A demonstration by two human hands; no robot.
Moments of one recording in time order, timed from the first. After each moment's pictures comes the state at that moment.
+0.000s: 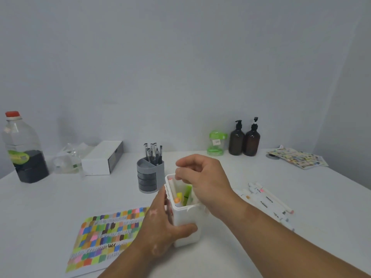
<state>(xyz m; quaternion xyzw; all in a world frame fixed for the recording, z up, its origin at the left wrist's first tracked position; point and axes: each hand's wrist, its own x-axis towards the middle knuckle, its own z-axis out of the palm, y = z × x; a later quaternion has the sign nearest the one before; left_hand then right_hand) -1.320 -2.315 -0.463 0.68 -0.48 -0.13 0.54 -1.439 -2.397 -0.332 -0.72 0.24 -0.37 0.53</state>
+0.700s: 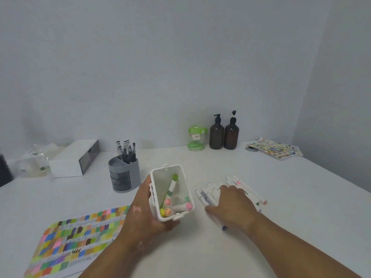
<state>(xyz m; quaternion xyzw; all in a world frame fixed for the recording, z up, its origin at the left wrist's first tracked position) -1.335 -2.346 -0.461 0.65 -0.54 -0.05 0.54 -1.527 -2.513 -0.432 -0.86 0.50 -0.07 0.12</state>
